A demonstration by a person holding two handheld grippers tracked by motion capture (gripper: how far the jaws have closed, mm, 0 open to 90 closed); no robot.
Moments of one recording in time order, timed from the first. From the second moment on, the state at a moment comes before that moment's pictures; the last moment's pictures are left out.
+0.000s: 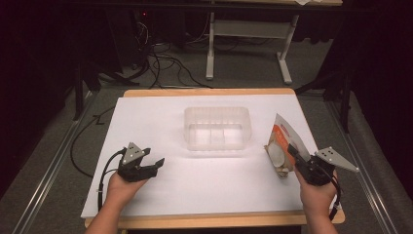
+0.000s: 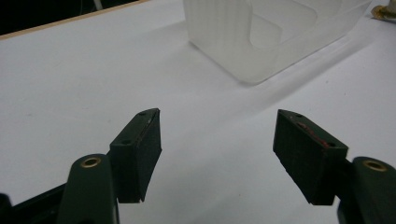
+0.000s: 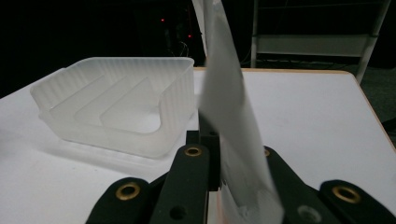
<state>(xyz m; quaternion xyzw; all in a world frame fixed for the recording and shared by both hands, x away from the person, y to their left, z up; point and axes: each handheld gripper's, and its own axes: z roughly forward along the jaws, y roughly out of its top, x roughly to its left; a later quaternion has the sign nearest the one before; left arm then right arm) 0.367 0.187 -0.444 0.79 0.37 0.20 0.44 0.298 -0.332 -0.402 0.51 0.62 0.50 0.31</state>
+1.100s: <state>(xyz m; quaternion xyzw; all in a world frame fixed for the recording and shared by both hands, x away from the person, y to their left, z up) 0.363 0.189 -0.439 0.78 0.36 0.21 0.46 0.309 -0.311 -0.343 0.50 0.61 0.52 0.34</state>
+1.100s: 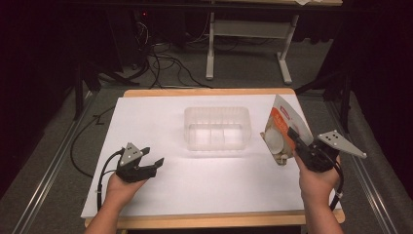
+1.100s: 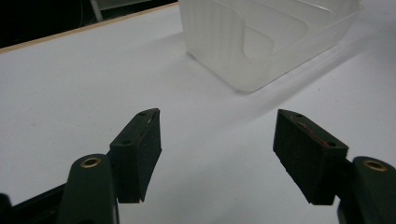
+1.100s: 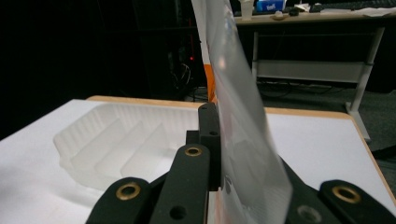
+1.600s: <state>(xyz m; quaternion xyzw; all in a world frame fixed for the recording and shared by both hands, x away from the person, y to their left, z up) 0.363 0.190 -0.438 0.78 0.37 0.21 0.46 0.320 -0.293 -0.306 0.47 0.60 0.55 0.34</state>
